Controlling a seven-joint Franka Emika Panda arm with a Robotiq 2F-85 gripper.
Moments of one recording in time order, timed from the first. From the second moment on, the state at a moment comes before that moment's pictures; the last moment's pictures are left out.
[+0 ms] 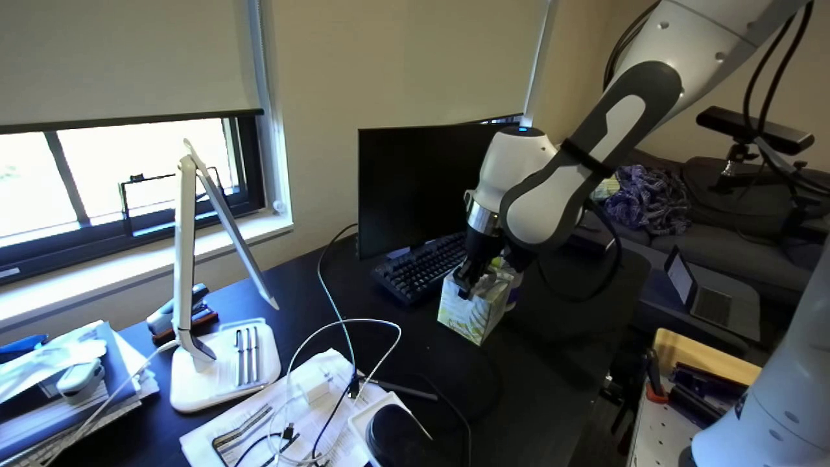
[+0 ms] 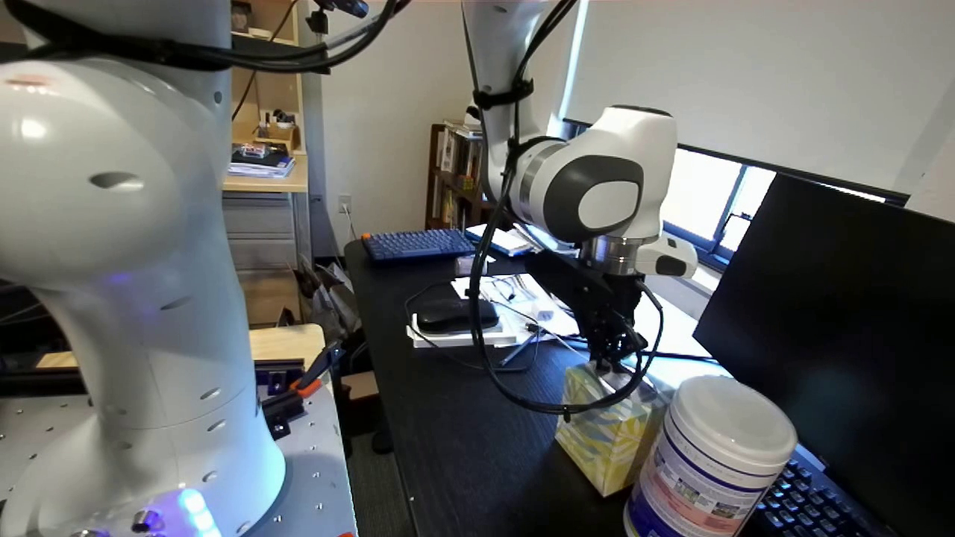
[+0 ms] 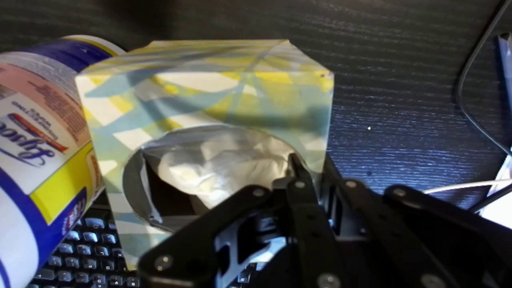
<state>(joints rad) 0.00 0.14 -0.04 -2.57 -0.06 2.87 0.04</state>
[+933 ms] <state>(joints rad) 0.00 0.14 0.00 -2.54 0.08 2.81 0.04</state>
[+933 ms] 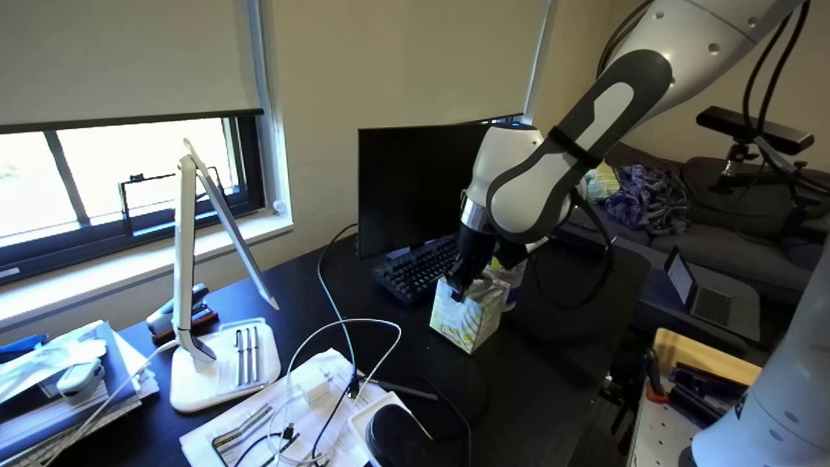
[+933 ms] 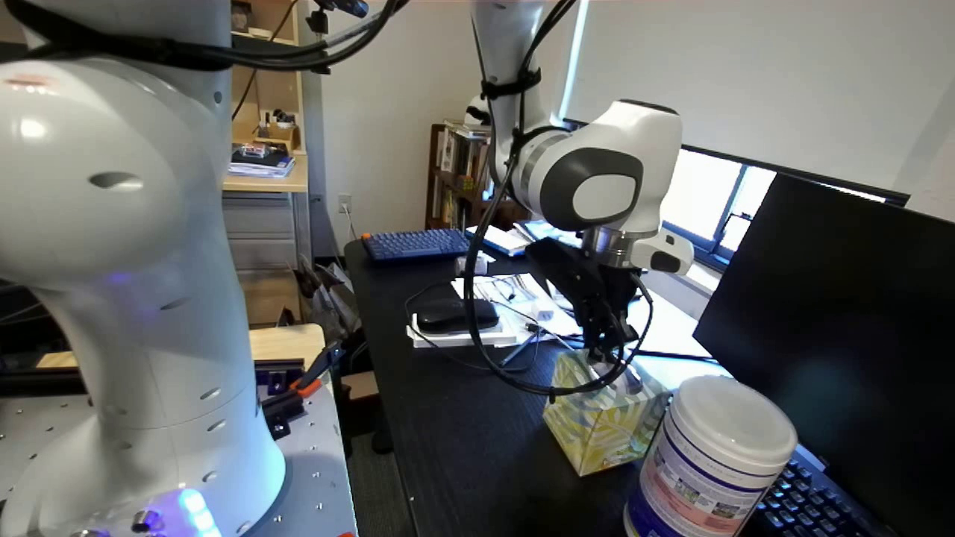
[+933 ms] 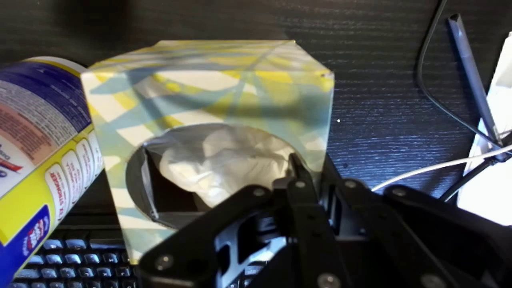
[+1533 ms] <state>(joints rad) 0.00 0.14 -0.01 -2.54 0.02 2.78 0.00</state>
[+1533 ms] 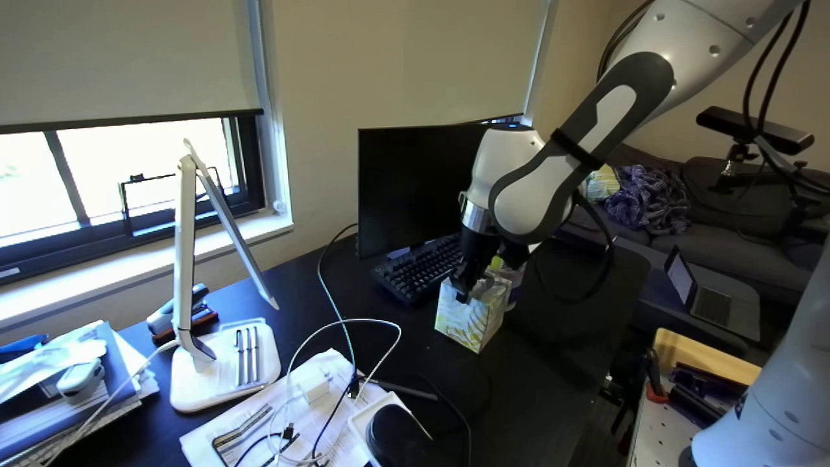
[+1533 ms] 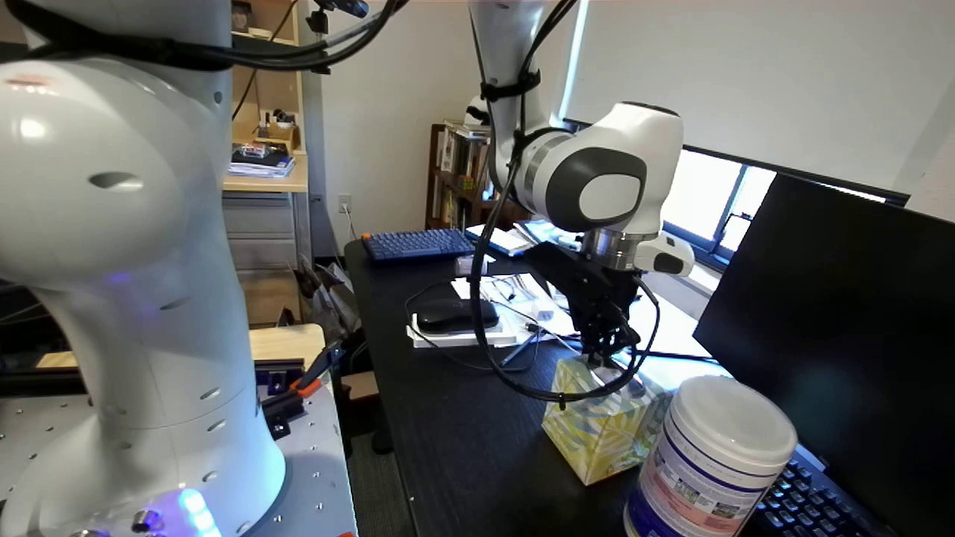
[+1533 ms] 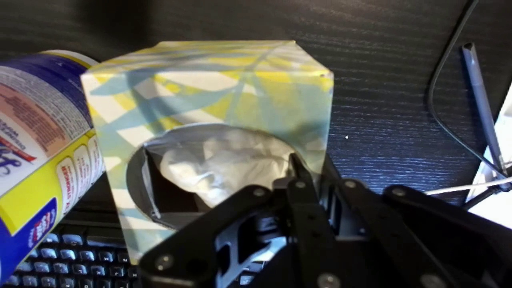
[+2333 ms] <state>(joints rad) 0.00 0.14 -0.03 -2.52 -0.02 2.77 0.00</state>
